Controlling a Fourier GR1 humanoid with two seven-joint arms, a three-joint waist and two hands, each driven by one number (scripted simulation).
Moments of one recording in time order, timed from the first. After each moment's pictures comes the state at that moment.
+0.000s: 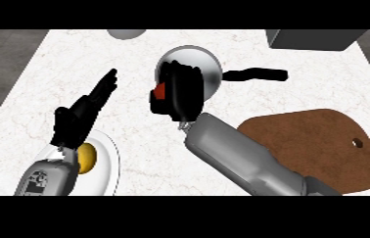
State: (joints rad) left arm -0.19 0.19 -0.06 -1.57 -0.06 -0.12 0.20; right arm -0.94 0.00 0.80 -0.97 0.90 -0.65 0.92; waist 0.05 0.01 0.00
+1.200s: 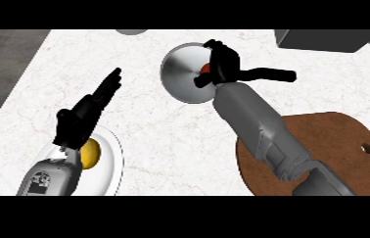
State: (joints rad) left arm -0.20 0.18 -0.07 -1.60 -0.07 -0.13 0.21; right arm -1.11 -0.01 0.48 -0.31 0.45 -0.69 0.40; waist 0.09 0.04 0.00
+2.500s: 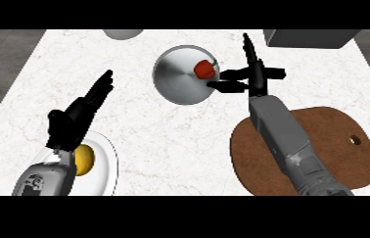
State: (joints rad) left arm -0.17 0.18 -0.03 -1.59 -0.07 -0.13 0.20; right arm -0.88 -0.07 -0.05 -0.38 -0.05 -0.39 -0.58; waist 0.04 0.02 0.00
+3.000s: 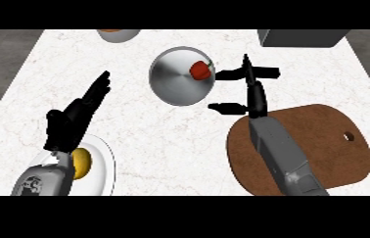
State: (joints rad) left arm -0.16 0.17 -0.01 -1.60 -0.08 -0.13 0.22; right arm -0.74 -0.03 -0.07 -0.39 -0.05 -0.31 -0.78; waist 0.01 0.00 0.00
